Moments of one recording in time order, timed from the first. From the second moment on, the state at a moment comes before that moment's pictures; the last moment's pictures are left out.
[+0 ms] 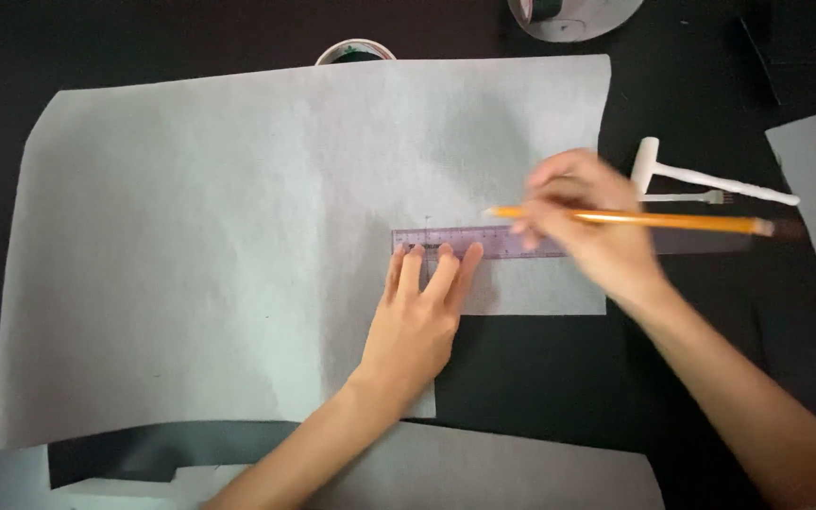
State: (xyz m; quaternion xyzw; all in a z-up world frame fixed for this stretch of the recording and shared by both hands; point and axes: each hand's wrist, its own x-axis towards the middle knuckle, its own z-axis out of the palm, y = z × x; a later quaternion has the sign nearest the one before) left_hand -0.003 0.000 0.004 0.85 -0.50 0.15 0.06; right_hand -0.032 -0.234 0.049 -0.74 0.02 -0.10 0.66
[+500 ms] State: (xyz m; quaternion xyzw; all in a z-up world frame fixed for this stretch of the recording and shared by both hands) left_hand -0.001 -0.001 0.010 0.86 -0.50 0.06 0.08; right_hand 0.013 -0.183 0.040 -0.80 0.07 -0.12 0.59
